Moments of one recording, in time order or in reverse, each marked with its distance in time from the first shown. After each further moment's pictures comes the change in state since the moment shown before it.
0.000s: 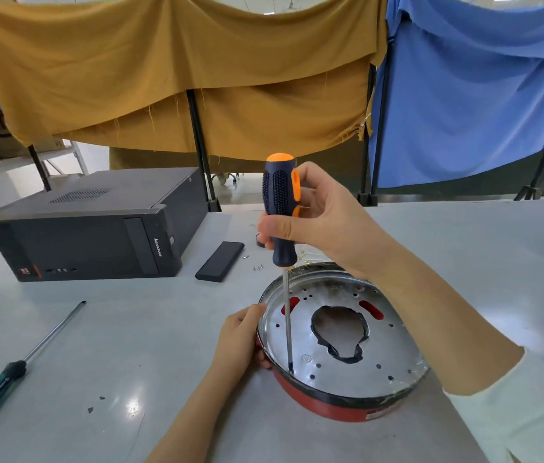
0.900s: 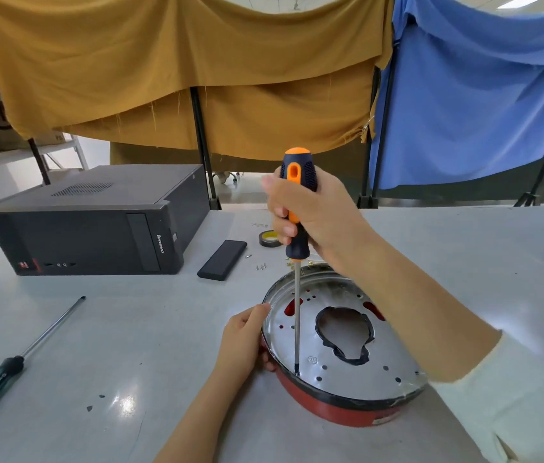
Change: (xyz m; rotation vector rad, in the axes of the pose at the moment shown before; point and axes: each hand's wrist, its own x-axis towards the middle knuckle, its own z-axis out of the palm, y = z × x) left_hand -0.003 -0.001 0.000 0.017 0.011 0.065; right_hand 0.020 0.001 0.020 0.098 0.143 0.094
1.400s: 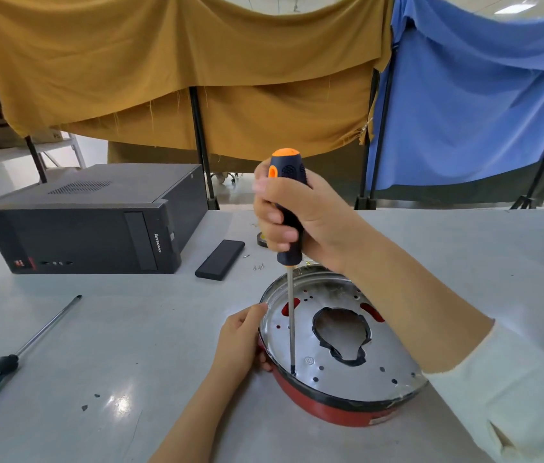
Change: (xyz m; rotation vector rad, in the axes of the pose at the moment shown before) left_hand -0.003 0.002 0.000 0.011 0.015 0.002; right_hand 0.001 -0.006 0.005 0.169 -0.257 0.064
